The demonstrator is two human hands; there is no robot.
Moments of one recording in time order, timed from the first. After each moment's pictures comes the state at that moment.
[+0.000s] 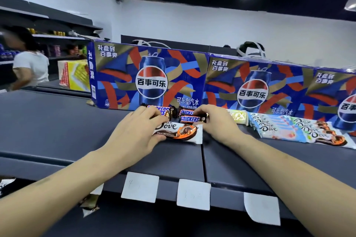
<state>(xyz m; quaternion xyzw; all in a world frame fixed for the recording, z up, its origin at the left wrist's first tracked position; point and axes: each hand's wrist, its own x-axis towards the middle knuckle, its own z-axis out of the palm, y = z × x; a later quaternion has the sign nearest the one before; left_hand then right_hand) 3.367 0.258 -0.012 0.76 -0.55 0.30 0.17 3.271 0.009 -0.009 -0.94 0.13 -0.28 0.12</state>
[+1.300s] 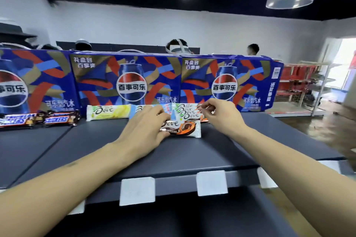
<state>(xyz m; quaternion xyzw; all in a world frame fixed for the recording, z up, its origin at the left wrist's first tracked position) 3.135 -0.018 -0.003 0.70 -0.64 0.26 0.18 2.970 -0.209 0.006 -0.87 0.31 -0.36 0.12</state>
